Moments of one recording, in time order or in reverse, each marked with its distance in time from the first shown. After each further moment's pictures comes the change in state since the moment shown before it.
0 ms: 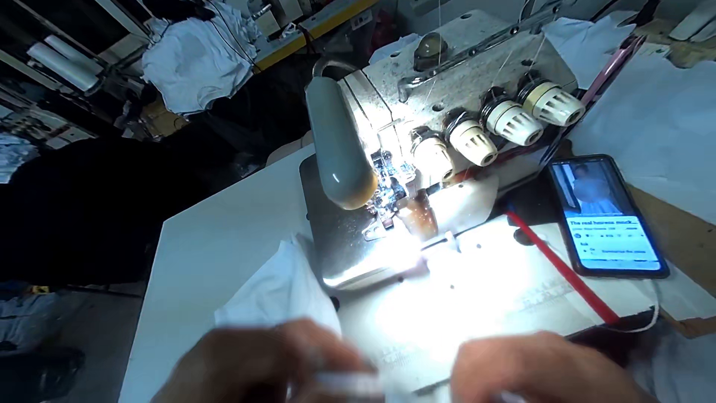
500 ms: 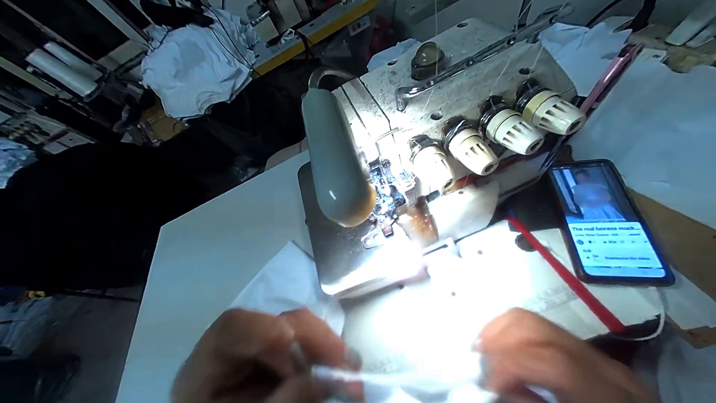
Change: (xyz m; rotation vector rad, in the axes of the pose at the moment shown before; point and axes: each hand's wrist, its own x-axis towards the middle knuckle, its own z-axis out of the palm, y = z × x) left_hand 0.003 -0.035 -0.001 -0.139 0.052 0.065; right_hand -0.016 0.012 -0.002 -0.567 0.240 -0.085
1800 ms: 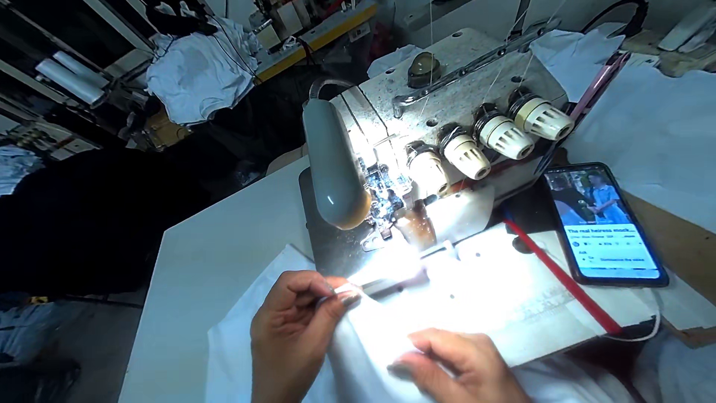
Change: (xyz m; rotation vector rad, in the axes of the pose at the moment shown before) left_hand -0.004 -0.041 0.023 0.135 0.273 -0.073; right_hand 0.005 0.006 0.061 0.199 0.075 0.235
